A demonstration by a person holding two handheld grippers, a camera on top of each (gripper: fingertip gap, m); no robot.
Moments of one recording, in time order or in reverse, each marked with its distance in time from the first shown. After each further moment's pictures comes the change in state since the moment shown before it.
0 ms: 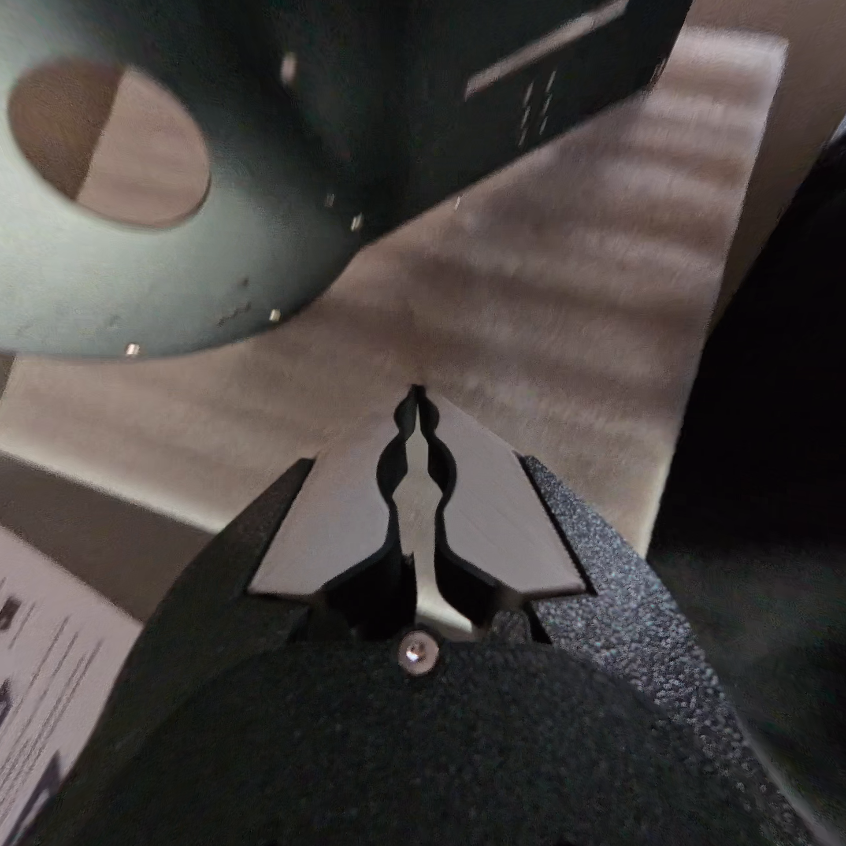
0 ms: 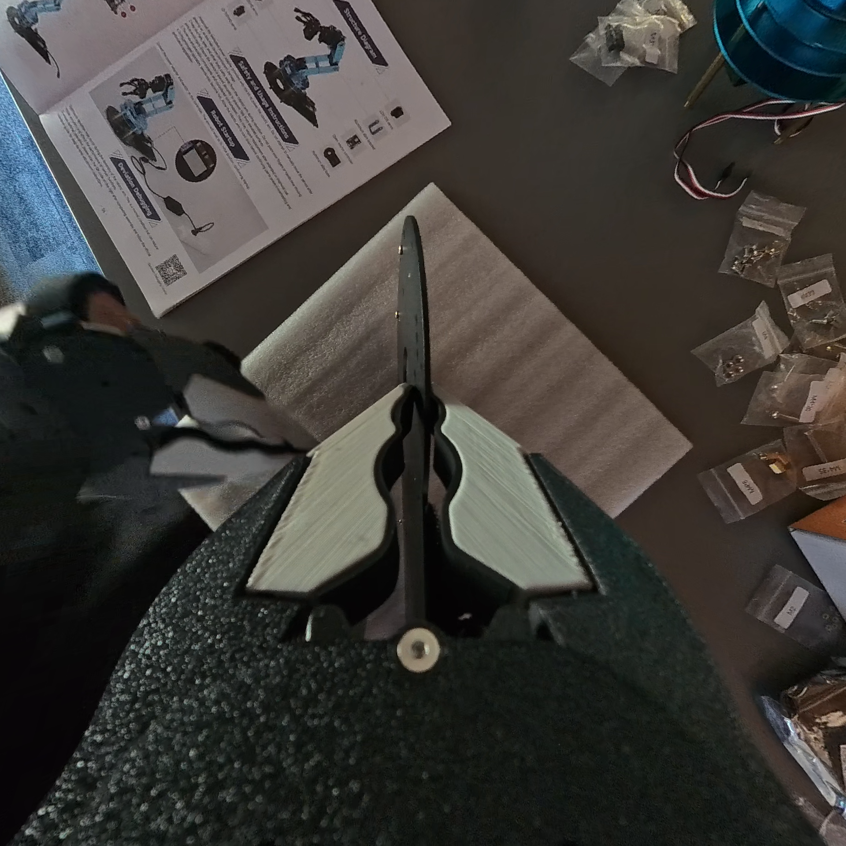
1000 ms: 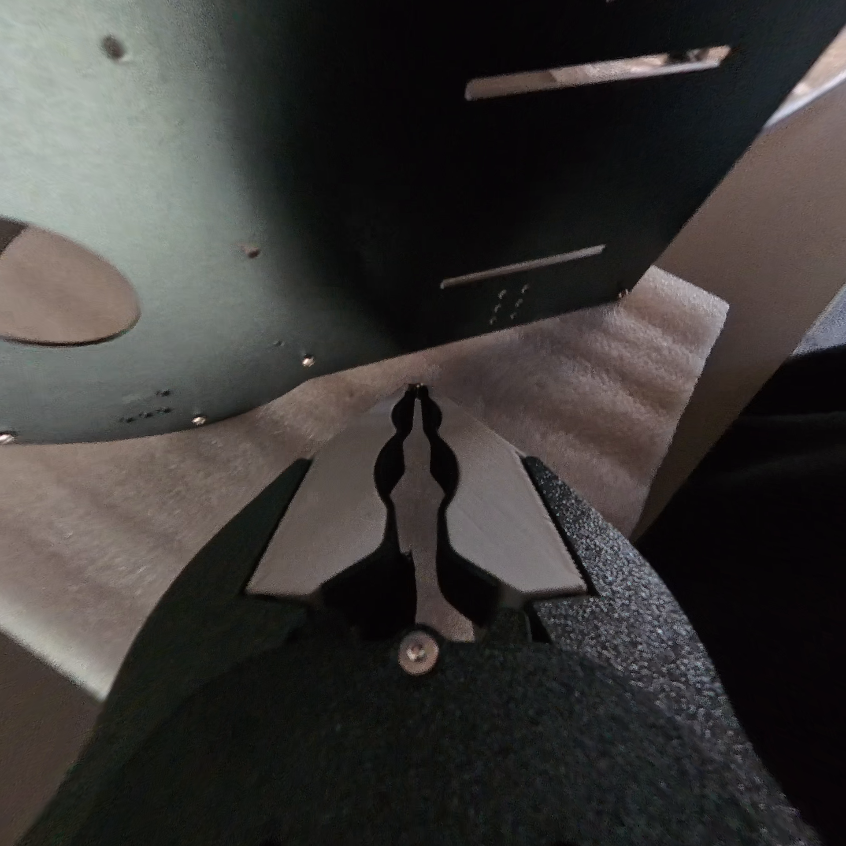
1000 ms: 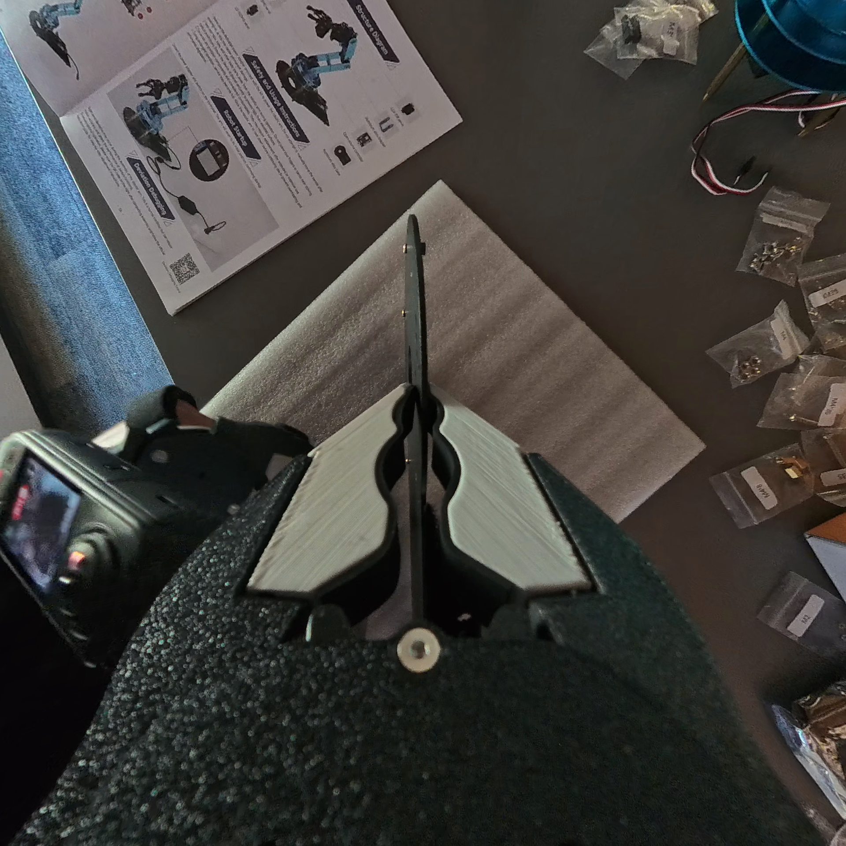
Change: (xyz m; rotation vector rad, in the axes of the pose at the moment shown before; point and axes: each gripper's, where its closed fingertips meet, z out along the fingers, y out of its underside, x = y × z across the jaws) left arm 0.016 -0.055 0.041 0.105 -0.062 -0.259; right arm -0.002 0.000 0.000 -0.008 -0.032 0.007
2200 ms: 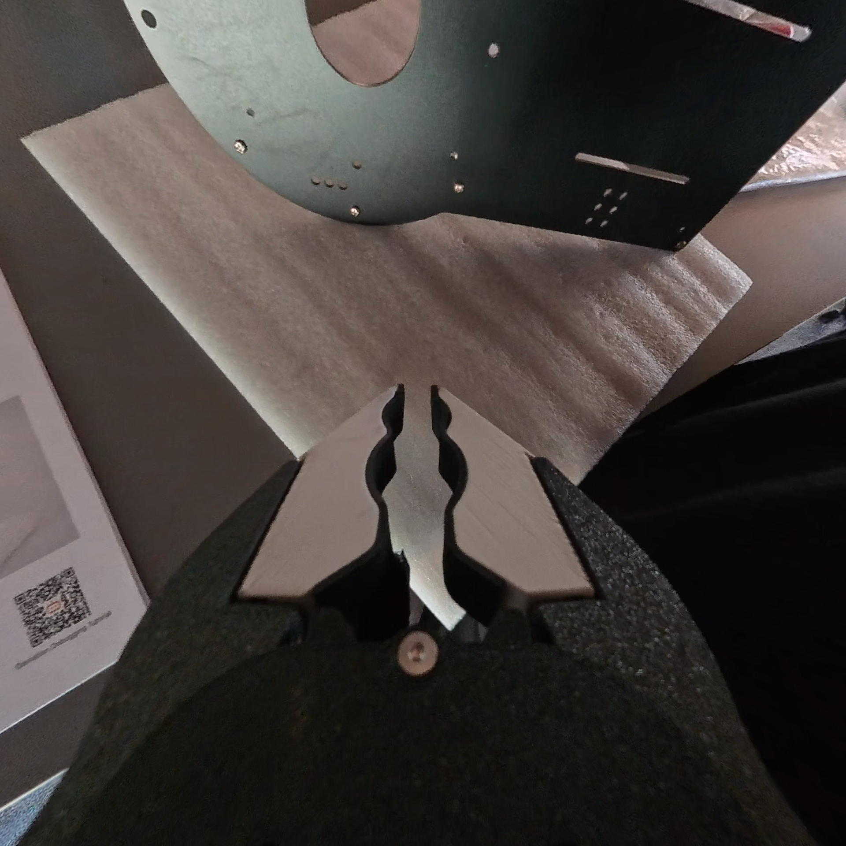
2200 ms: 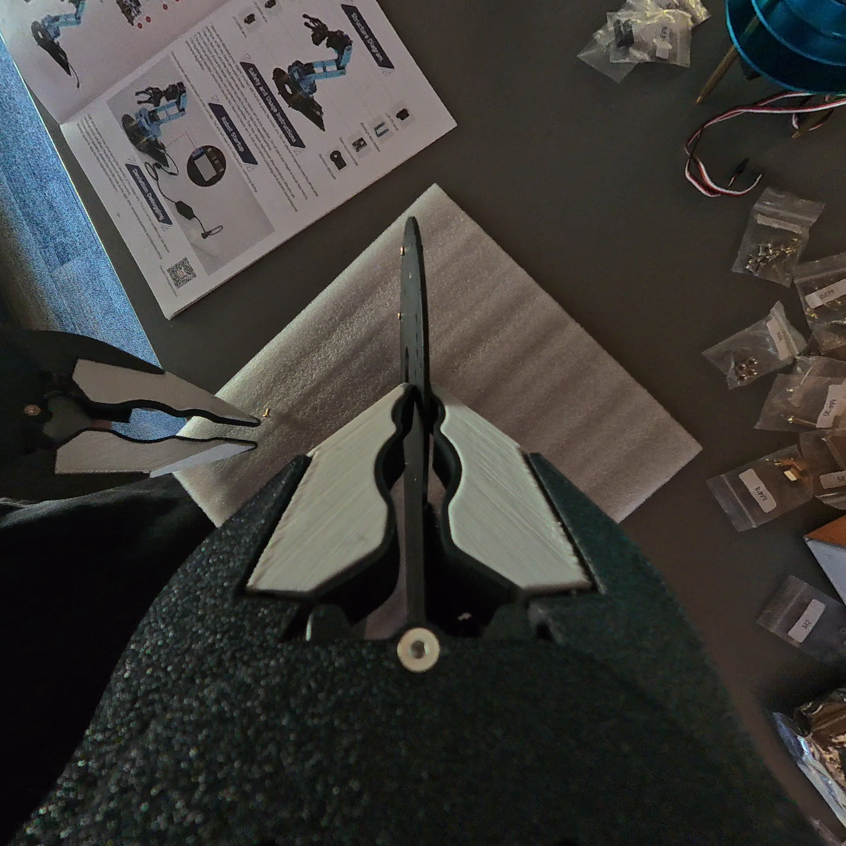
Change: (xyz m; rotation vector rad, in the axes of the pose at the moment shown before) left arm -0.033 0.063 -0.086 0.081 -0.127 -0.279; right arm 0.004 0.000 0.001 0.012 -0.004 0.005
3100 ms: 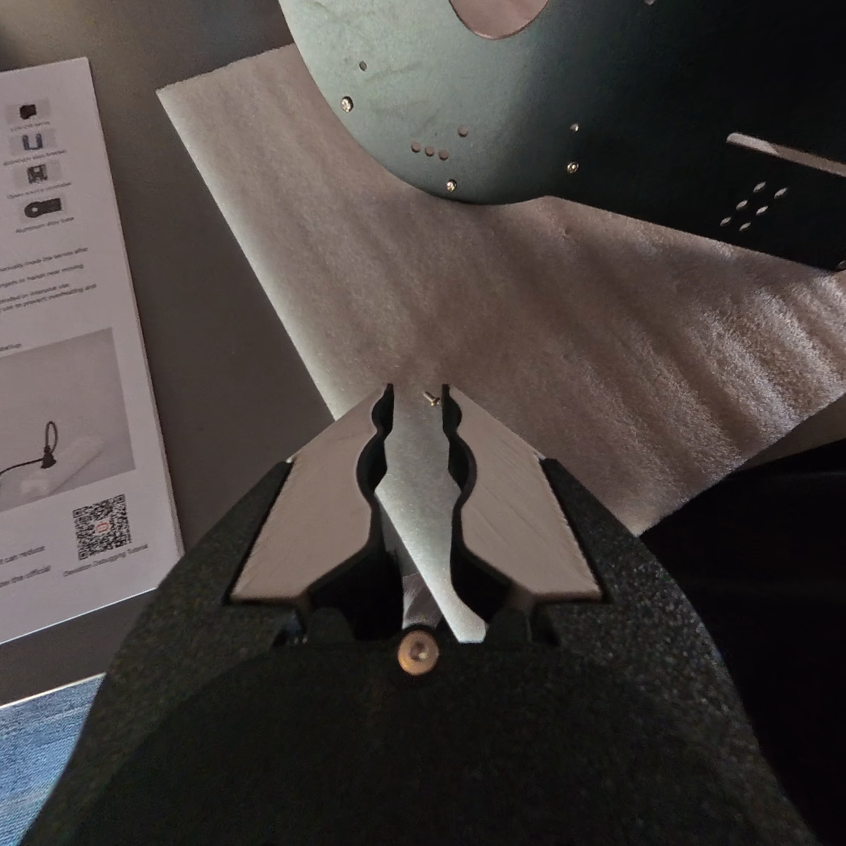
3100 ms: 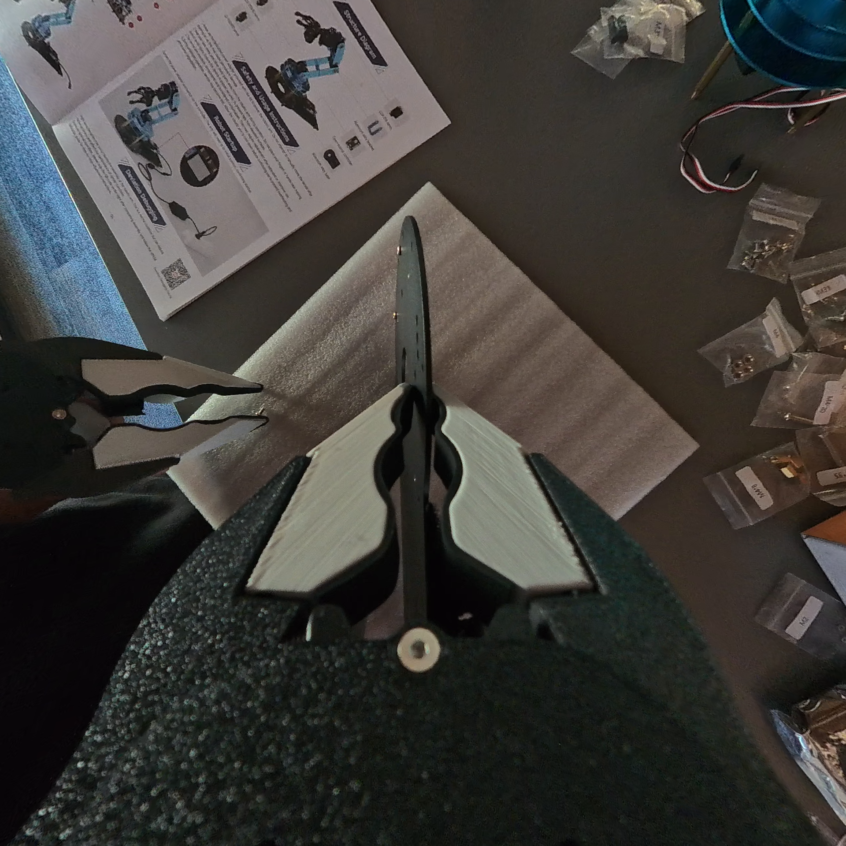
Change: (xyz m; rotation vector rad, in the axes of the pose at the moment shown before) left arm -0.029 0.011 0.008 -0.009 -0.233 -0.073; right arm 0.003 0.000 0.001 -0.004 0.004 0.007
